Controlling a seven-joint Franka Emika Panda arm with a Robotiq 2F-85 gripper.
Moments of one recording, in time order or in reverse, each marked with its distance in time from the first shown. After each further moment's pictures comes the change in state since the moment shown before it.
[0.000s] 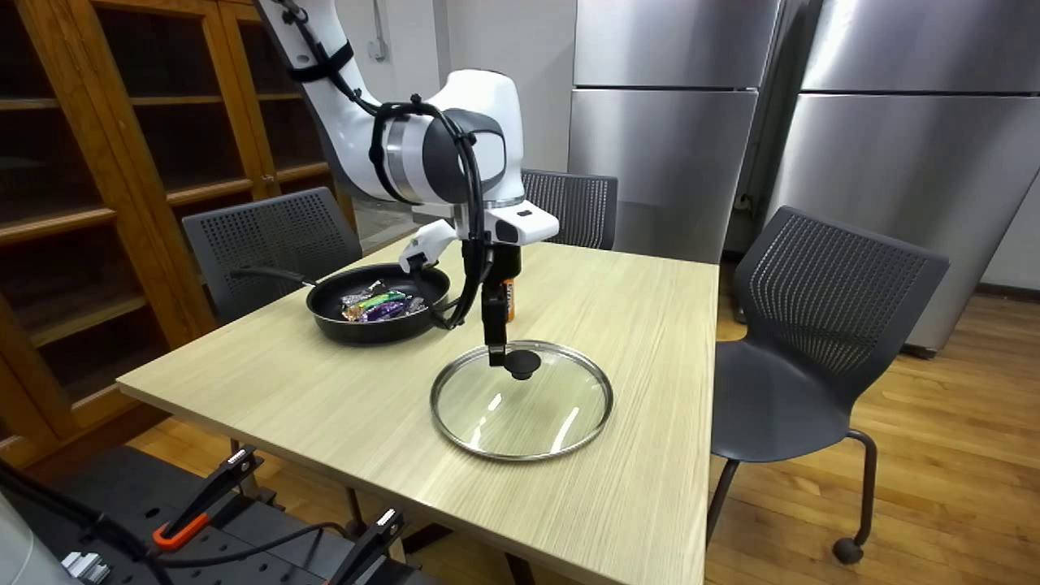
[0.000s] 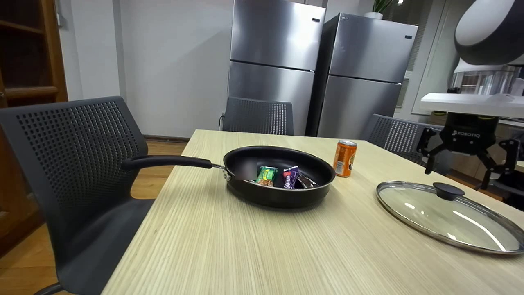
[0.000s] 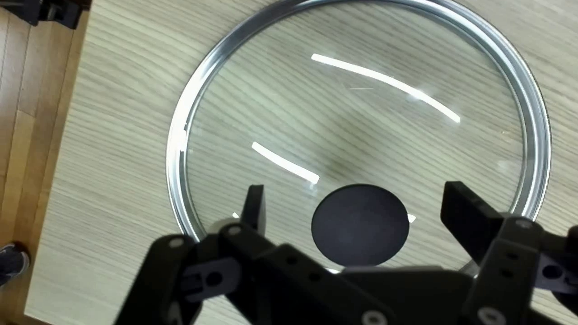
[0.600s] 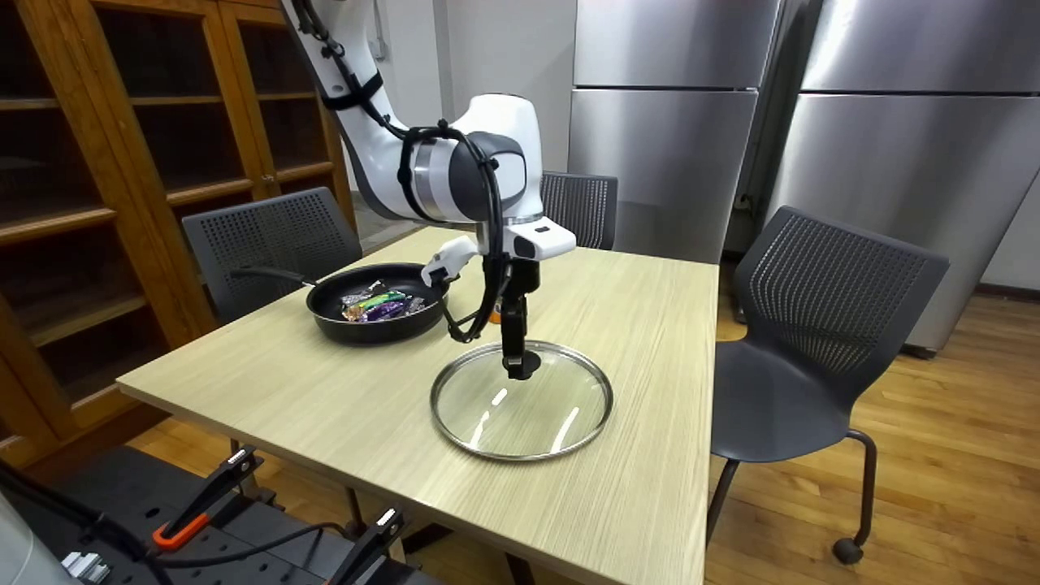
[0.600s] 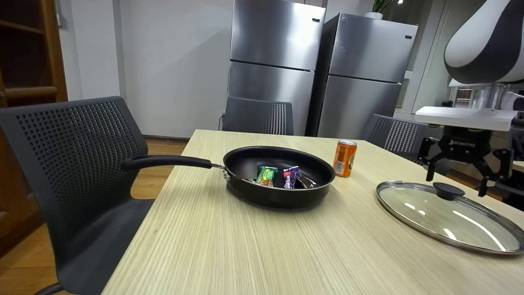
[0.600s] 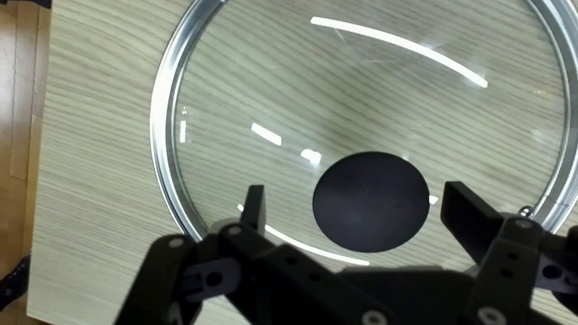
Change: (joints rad) arm 0.007 0.102 -0.036 0.081 0.000 0.000 0.046
